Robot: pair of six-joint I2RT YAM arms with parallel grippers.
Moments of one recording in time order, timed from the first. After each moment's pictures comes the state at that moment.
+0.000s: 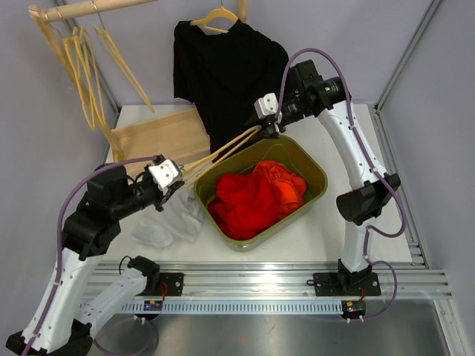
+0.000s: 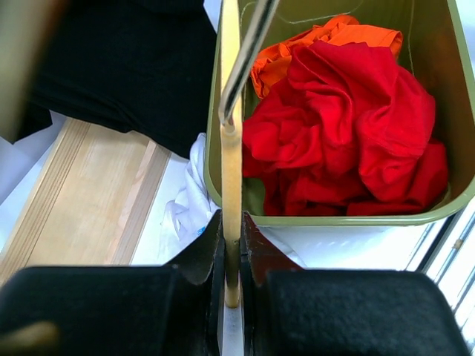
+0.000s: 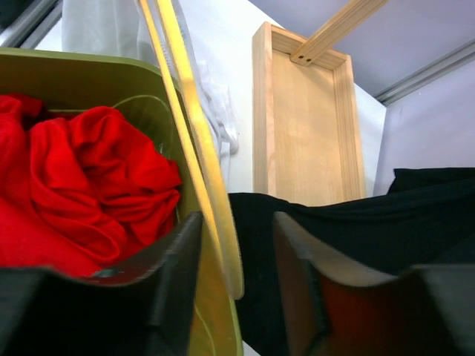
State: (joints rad) left arm -0.42 0.70 1.13 -0.80 0.39 0.42; right arm 0.42 1.98 2.36 -1.35 -1.08 -1.47
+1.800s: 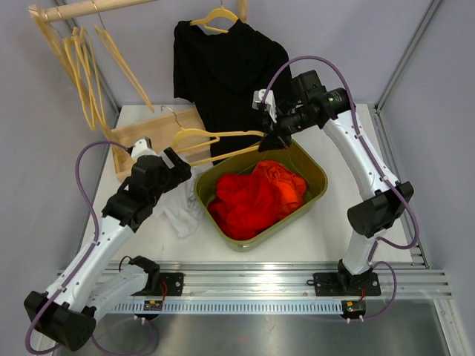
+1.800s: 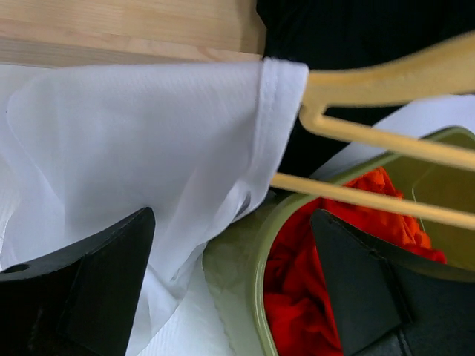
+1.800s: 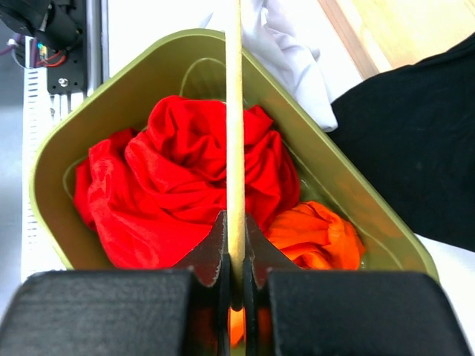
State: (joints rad) left arm -0.41 0.86 0.85 -0.51 -0.30 -0.74; right arm 0.43 1.82 2.10 -1.24 -0.85 -0.74
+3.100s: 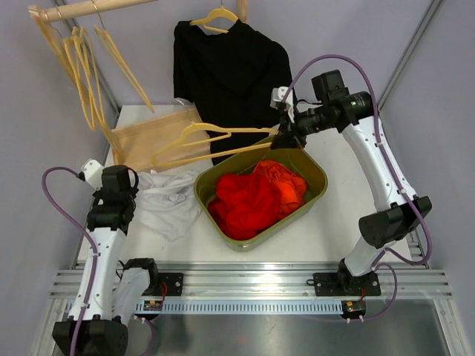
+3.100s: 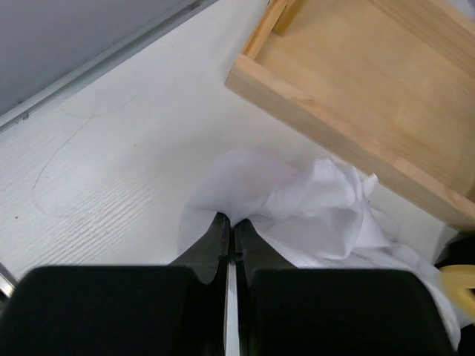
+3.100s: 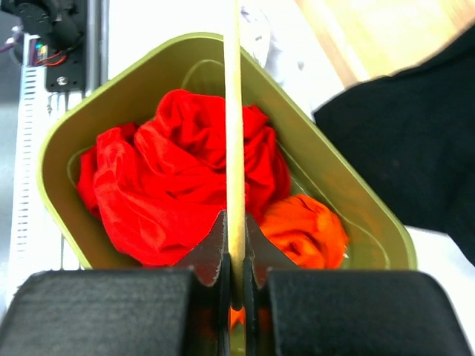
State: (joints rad) left arm 0.04 0.78 0.77 -0.66 -0.52 -0.68; right arm 0.37 1.70 2.00 -1.23 -0.91 -0.81
